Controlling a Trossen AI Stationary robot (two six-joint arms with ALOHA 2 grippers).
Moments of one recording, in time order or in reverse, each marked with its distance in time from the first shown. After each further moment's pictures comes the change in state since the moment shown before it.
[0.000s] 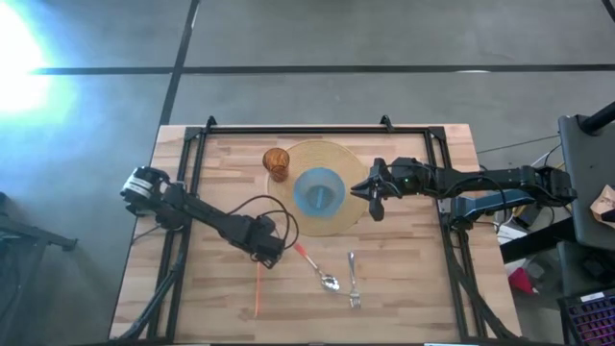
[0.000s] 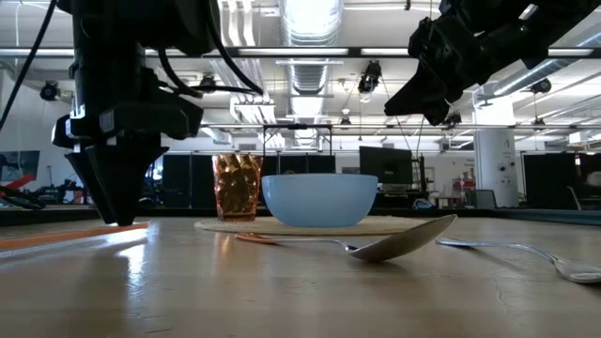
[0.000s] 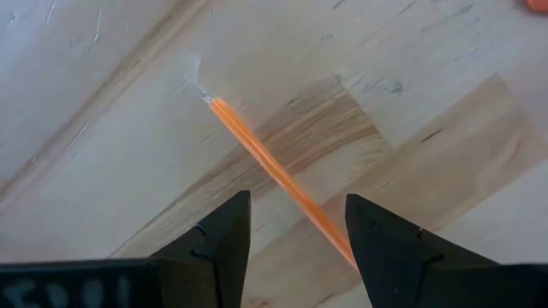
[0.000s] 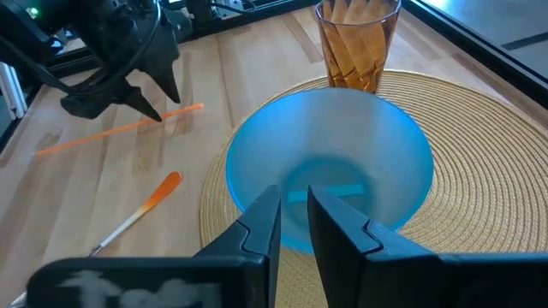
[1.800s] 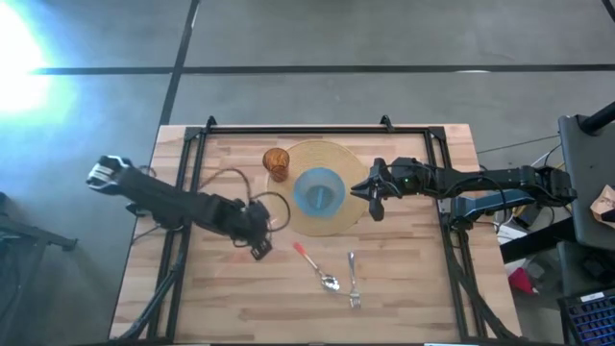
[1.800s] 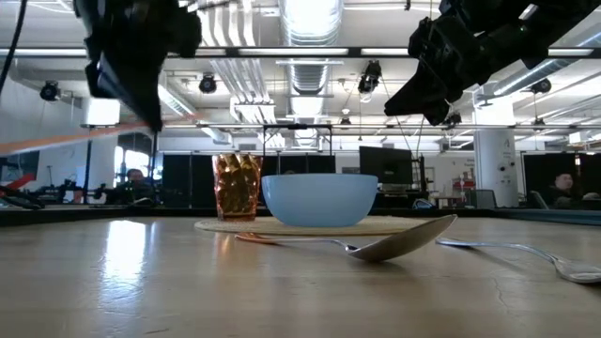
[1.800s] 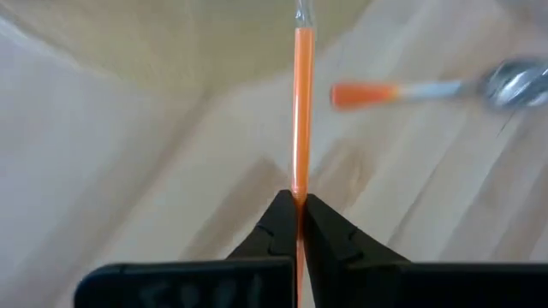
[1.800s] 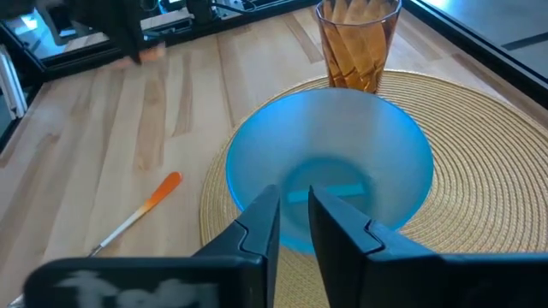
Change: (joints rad) left arm 0.021 -0.349 0.000 0.004 -0.106 0.261; right arm 0.000 0.000 0.000 0.000 0.000 0.000
